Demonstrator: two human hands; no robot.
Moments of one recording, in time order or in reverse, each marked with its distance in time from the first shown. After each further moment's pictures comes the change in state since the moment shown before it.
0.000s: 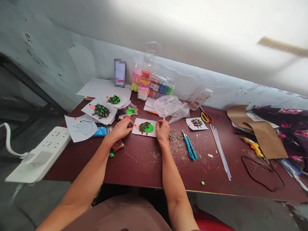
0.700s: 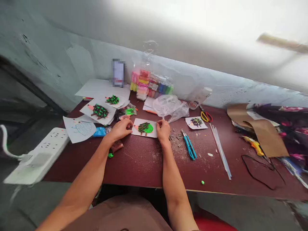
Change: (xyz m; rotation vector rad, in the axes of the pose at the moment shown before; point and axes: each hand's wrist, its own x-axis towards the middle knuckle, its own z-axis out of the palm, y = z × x) left_hand -0.003 0.002 -0.006 -0.024 -0.063 -0.022; right_hand 0.002 0.006 -0.006 0.028 -0.042 -0.039
